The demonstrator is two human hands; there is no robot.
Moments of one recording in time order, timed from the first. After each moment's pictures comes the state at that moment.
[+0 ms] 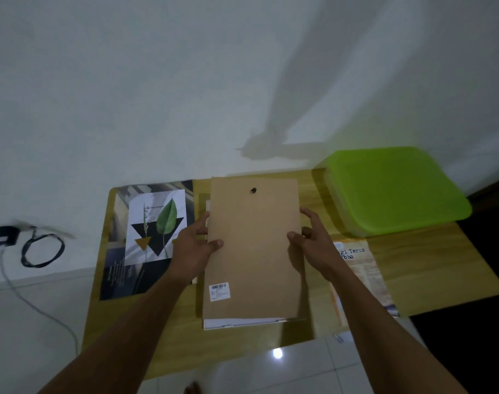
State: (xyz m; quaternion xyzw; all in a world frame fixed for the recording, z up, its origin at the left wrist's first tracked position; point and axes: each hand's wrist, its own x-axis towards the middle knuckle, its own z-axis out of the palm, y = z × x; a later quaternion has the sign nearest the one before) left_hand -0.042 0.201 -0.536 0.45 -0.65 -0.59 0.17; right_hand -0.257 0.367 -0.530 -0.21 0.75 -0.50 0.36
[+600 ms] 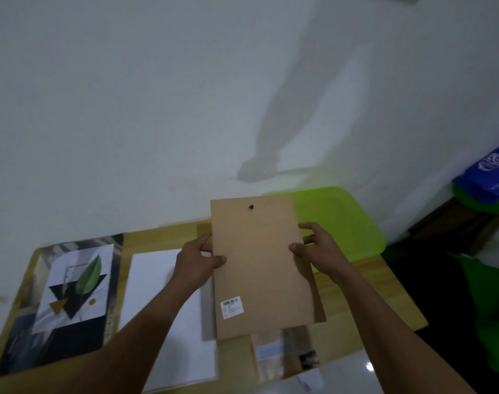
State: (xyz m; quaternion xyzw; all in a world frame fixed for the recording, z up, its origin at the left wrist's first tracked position) left_hand -0.229 0.282 -0.460 0.42 -0.69 -0.57 0.16; right_hand -0.449 0.460 -0.447 -0.21 0.81 -0.45 0.31
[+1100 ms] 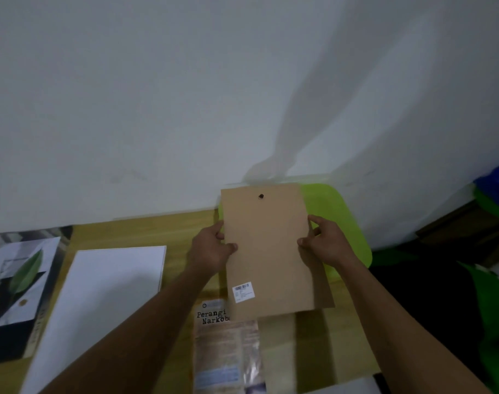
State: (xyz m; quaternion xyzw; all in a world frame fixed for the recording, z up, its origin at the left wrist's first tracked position) left_hand -0.395 0.324 -0.506 0.49 -0.72 -0.47 0.11; right_hand -0.607 0.479 -0.492 -0.25 0.87 -0.32 0.27
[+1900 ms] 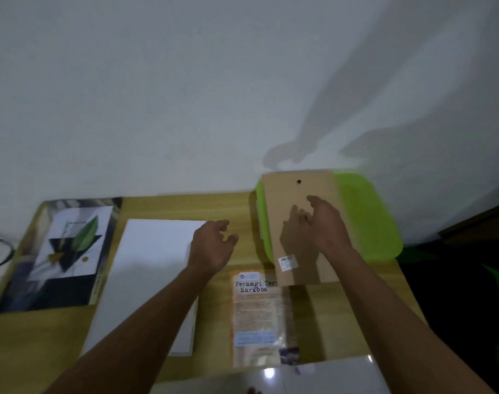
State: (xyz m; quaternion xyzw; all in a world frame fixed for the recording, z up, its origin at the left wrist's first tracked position) left_hand -0.293 0.323 -0.498 0.50 -0.77 -0.38 0.15; right_hand -0.503 0.438 -0.456 -0.37 0.89 -0.23 0.14
